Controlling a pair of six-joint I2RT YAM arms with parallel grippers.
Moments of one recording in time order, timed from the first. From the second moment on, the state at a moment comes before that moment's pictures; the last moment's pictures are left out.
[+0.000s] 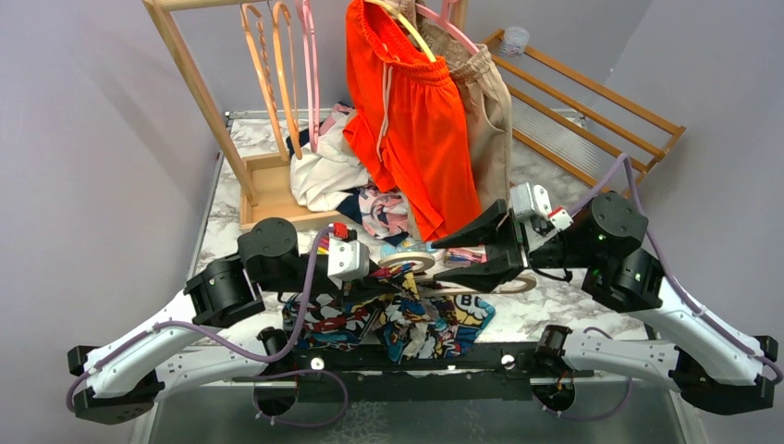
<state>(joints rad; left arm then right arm) -1.09 0.74 1.08 -0.49 0.47 0.09 1.04 0.85 1.23 -0.25 -0.56 0.00</state>
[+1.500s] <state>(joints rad) -1.09 0.84 1.08 -0.48 0.49 0.12 1.04 0.92 1.15 -0.07 -0.59 0.16</state>
